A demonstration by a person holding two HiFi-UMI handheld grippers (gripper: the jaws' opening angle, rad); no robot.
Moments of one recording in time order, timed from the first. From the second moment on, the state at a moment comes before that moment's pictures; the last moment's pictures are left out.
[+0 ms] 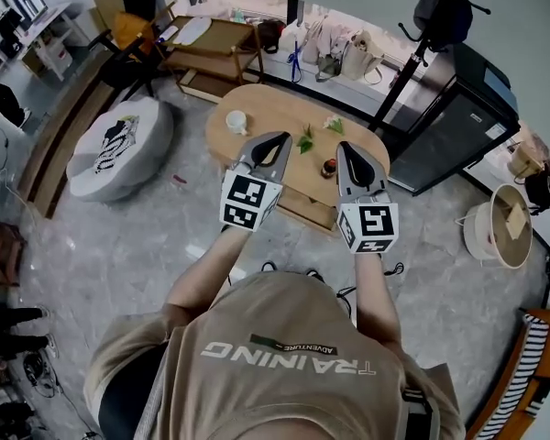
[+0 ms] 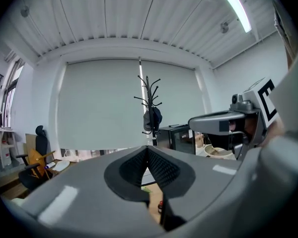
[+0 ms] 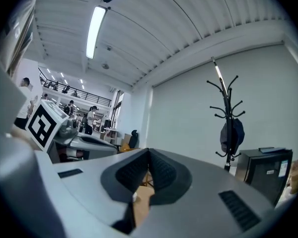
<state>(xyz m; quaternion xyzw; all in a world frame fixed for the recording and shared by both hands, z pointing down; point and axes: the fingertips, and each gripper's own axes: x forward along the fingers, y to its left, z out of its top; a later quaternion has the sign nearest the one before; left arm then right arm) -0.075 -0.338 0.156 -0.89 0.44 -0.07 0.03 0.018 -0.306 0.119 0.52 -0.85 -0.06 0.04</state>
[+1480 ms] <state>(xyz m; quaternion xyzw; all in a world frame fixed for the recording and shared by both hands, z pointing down) -0.066 -0.317 0.161 -0.89 0.44 -0.07 0.04 0.021 -0.288 0.123 0.51 -0.86 -0.05 0.00</state>
